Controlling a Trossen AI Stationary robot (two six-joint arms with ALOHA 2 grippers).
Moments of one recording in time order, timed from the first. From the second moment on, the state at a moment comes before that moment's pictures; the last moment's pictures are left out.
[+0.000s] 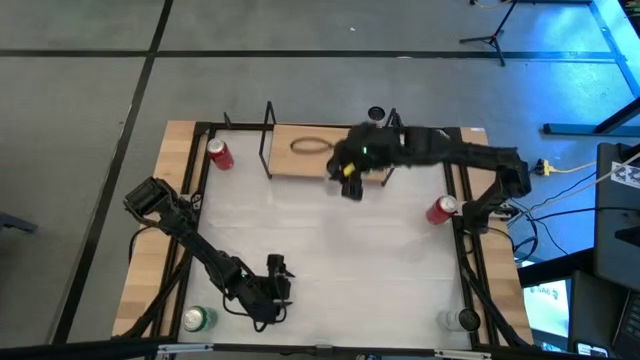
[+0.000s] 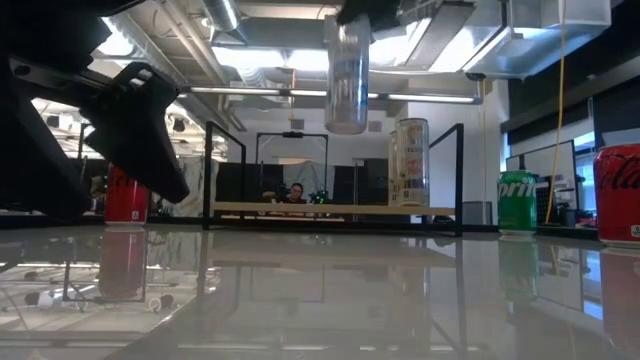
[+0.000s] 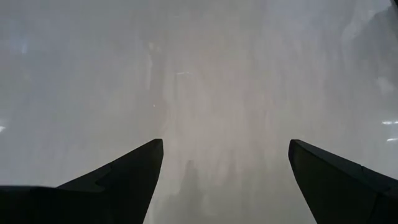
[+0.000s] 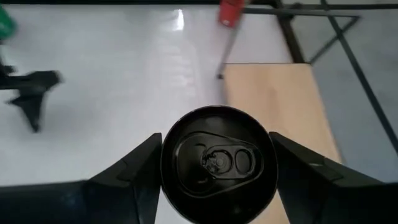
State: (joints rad) left arm -0.70 1.80 0.96 -0.12 -0.50 -0.45; right arm -0.11 1.65 1.79 -0.90 0.08 -0.08
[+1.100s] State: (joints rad) left arm -0.51 1.80 0.96 -0.12 -0.62 -0.28; right arm -0.68 1.77 1.79 -0.85 -0.28 -0.47
